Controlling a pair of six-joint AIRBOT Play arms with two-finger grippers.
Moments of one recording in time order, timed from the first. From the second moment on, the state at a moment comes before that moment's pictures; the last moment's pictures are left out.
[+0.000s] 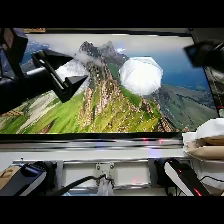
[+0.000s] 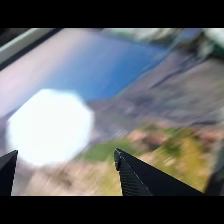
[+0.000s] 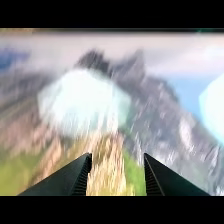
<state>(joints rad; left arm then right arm) -0.36 -0.77 1.14 -2.19 0.77 2.34 -0.13 -0.86 1.38 -0.97 1.17 1.26</state>
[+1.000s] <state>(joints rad) -0.36 -0.67 1.14 -1.39 0.69 1.45 0.22 -0.77 1.03 -0.94 1.04 1.10</state>
